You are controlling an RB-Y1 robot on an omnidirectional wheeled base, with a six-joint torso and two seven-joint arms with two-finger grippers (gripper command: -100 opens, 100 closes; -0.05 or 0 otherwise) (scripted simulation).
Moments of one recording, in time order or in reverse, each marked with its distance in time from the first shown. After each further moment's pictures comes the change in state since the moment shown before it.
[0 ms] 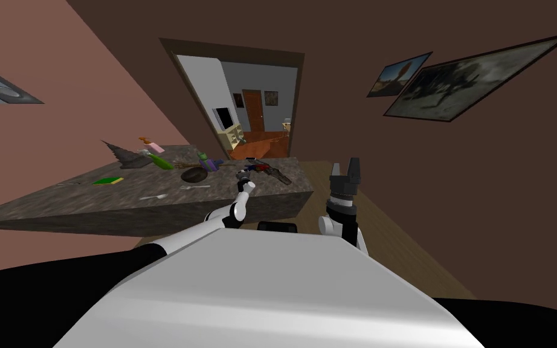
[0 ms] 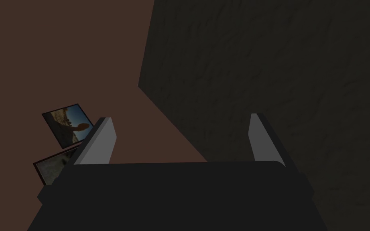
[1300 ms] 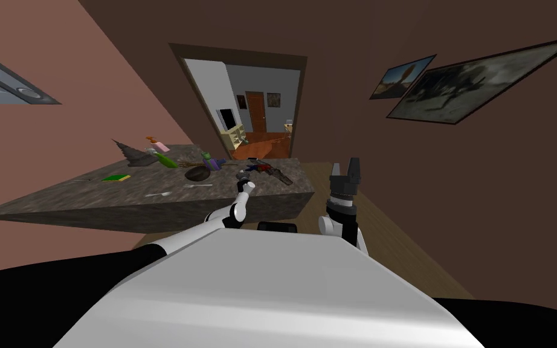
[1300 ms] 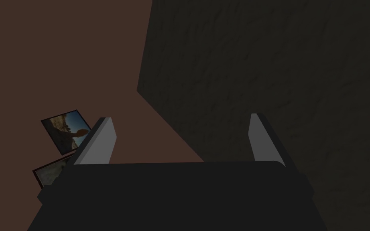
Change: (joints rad) left arm 0.010 -0.005 0.003 -0.019 0.008 0.005 -0.010; right arm 0.000 0.000 0.000 0.000 0.000 0.000 0.000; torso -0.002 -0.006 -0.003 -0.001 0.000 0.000
